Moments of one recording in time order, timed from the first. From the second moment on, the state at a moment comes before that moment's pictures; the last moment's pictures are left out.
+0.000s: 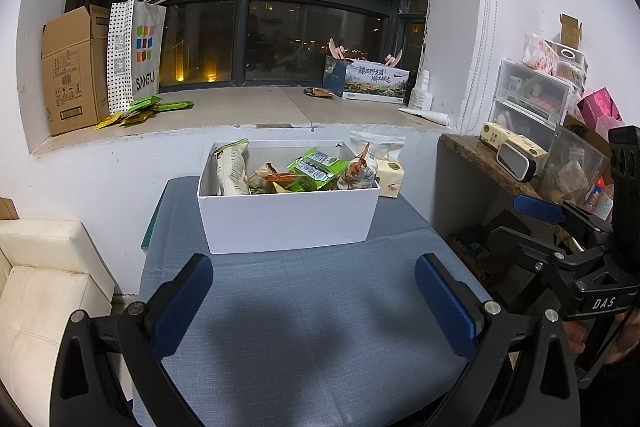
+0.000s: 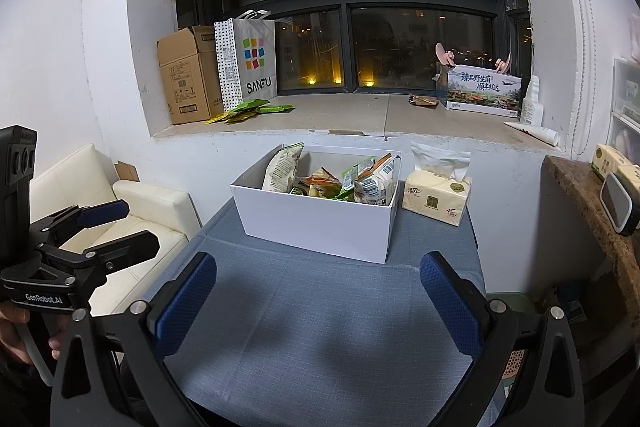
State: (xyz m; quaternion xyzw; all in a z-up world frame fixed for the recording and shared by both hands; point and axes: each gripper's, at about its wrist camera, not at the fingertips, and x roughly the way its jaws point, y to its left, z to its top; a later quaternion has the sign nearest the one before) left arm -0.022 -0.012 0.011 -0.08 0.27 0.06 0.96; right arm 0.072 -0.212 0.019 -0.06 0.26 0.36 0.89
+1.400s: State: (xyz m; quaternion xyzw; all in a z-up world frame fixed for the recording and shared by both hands) left arm -0.024 -0.015 0.012 -0.08 0.27 0.05 0.96; right arm 0.073 -0.215 0.016 -0.07 0.26 0.36 0.89
